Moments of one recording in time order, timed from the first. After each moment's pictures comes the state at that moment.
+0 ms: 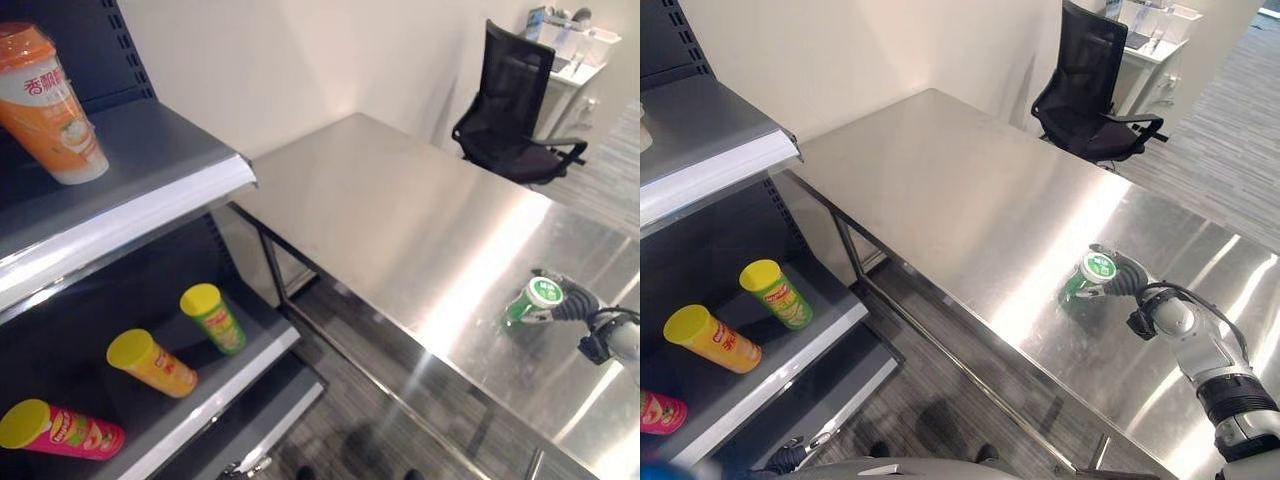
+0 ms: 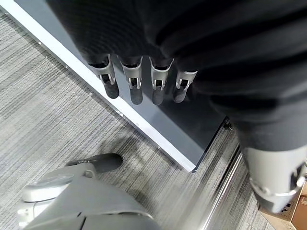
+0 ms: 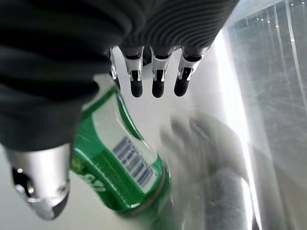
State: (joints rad) left arm 0.13 0.29 -0.05 1.15 -0.11 -0.10 0.01; right arm -0.20 -0.94 0.24 0.47 0.04 -0.14 0.12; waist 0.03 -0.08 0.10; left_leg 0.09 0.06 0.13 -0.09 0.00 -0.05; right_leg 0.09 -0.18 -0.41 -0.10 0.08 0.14
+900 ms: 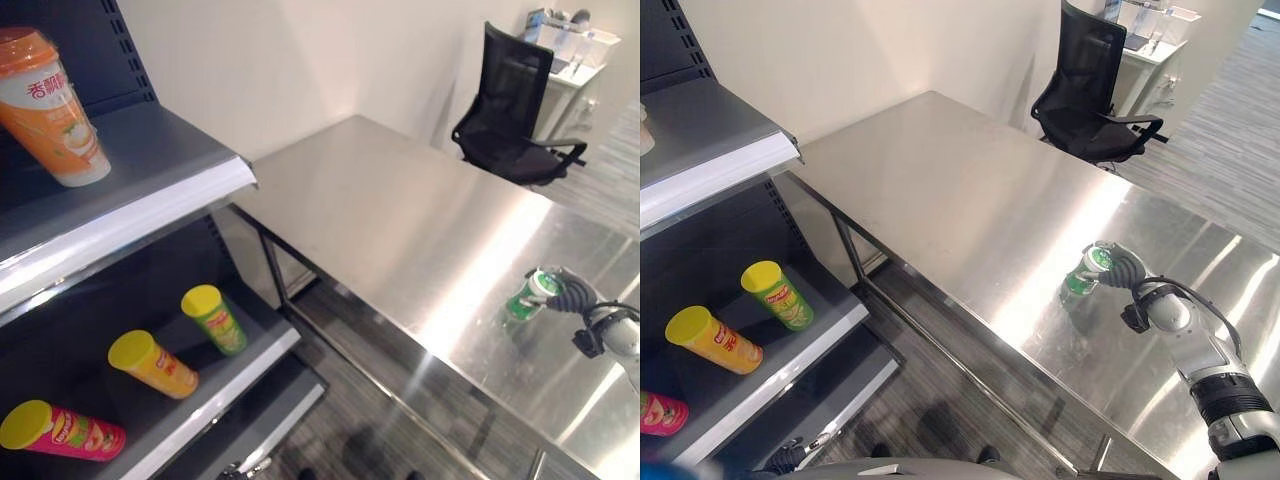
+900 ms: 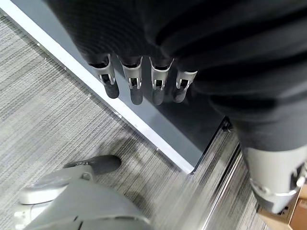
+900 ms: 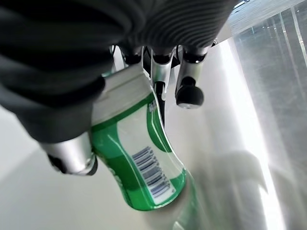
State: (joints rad) left arm 0.13 0.29 -0.03 1.14 -0.11 -0.10 0.02; right arm -0.15 -0.91 0.11 0.31 0.04 -0.14 0.08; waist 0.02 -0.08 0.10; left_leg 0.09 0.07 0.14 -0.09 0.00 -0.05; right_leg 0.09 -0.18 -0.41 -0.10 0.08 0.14
